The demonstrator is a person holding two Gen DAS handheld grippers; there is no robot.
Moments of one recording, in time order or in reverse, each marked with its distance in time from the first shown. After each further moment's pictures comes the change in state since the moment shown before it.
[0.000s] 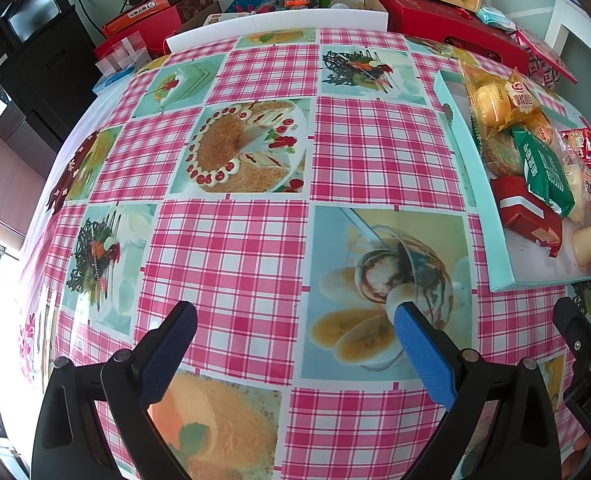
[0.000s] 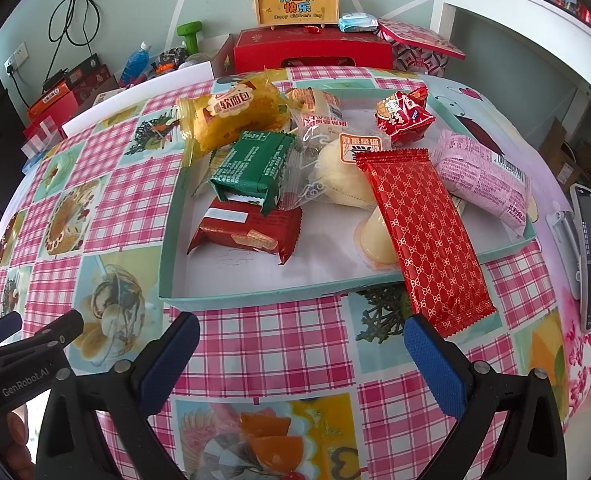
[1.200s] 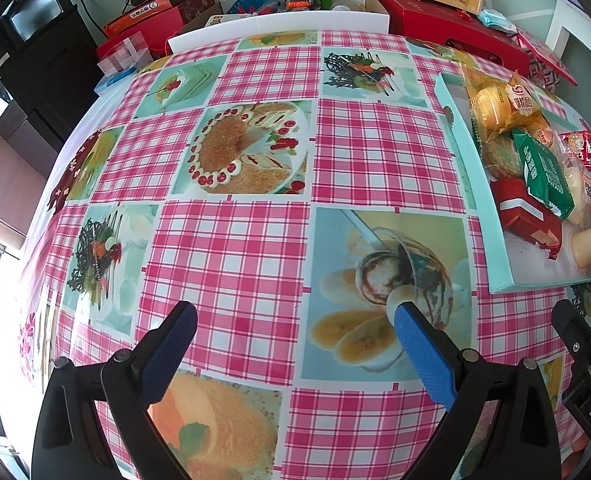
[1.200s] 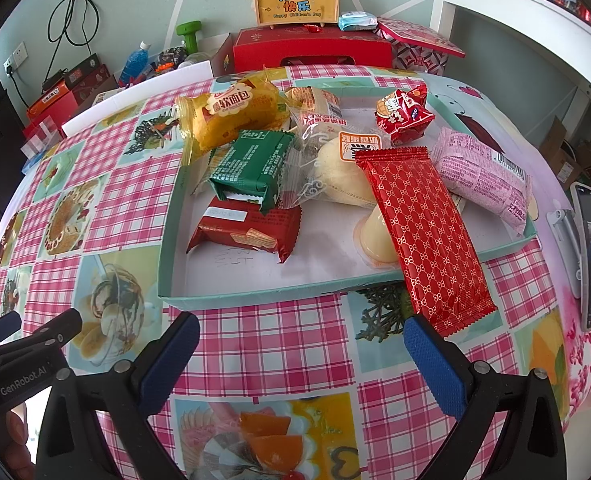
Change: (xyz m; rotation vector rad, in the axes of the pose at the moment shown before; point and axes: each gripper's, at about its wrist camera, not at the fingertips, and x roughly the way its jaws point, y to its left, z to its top) left arm -0.001 0.001 0.000 0.000 -0.002 0.000; right arm 0.001 -0.001 0.000 0.000 0.002 0.001
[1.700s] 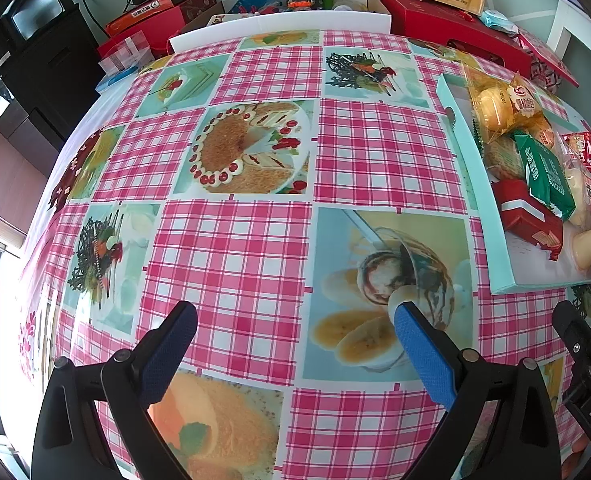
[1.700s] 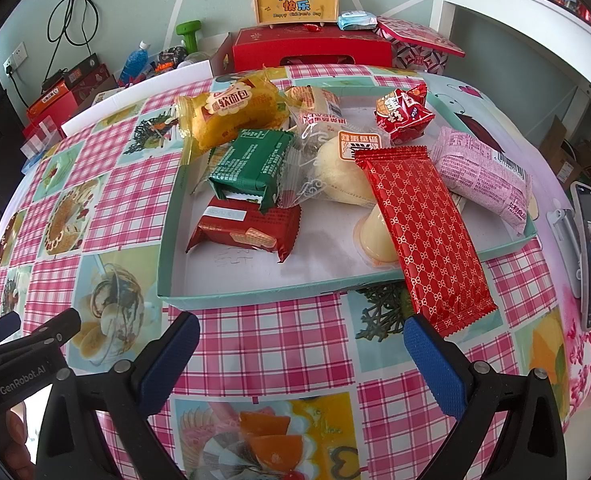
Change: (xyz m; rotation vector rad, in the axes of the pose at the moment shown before) left arm 0.000 0.001 0.000 0.001 -0.001 0.000; right arm 0.000 0.000 0.001 -0.001 0.001 0.000
